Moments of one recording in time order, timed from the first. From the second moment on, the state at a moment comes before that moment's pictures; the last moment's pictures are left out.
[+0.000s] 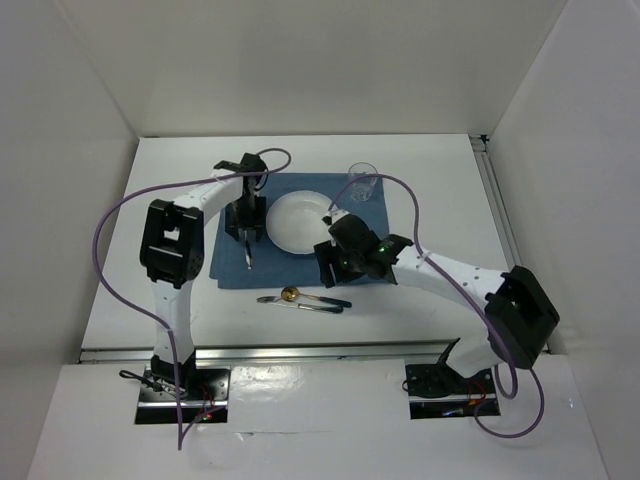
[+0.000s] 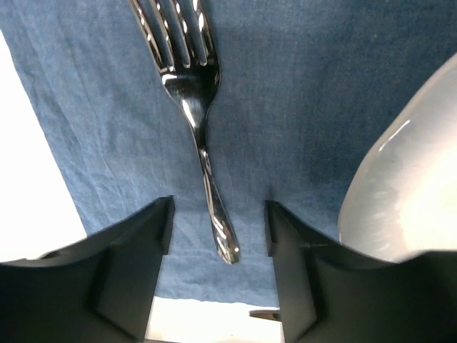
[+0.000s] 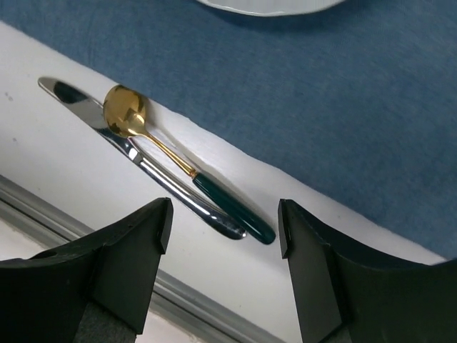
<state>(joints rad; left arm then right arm) -0.26 2.12 1.68 -0.97 -0.12 -0.35 0.80 1.44 0.97 -0.44 0.05 0.42</state>
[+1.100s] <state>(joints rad) -0.26 1.78 1.73 -1.07 -0.15 -0.35 0.88 1.71 0.96 -0.30 -0.10 0.10</state>
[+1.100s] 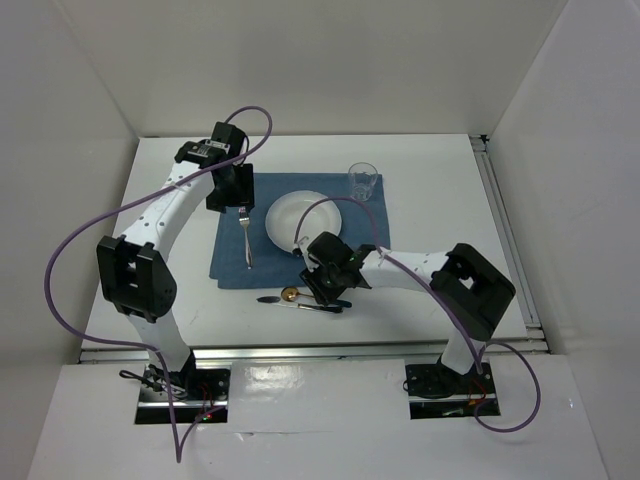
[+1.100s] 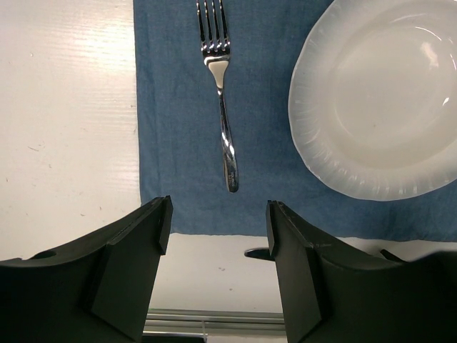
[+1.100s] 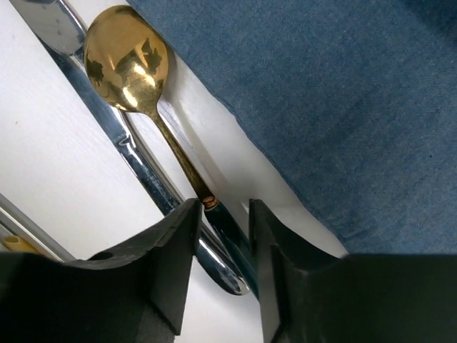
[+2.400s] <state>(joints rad) -0.26 1.78 1.73 -1.08 -0.18 -0.38 0.47 1.55 1.10 -0.54 0.03 0.42</state>
